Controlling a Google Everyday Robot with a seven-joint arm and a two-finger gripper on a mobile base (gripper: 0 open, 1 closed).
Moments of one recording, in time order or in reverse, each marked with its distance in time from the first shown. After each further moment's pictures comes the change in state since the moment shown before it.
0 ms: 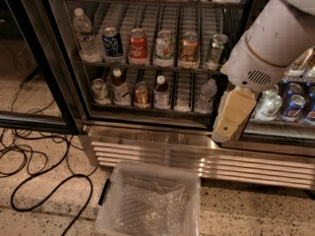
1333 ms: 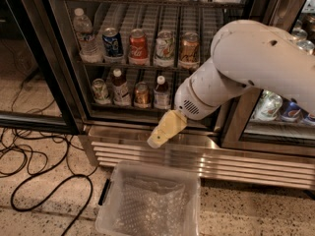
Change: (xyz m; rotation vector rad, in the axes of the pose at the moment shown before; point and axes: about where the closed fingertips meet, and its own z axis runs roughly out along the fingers) arm -0.081 0.009 0.111 -0.023 -0.245 0.280
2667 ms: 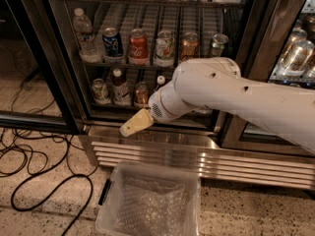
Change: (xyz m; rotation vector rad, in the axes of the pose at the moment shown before) arm -0.043 -0.017 0.093 0.060 -0.121 0.252
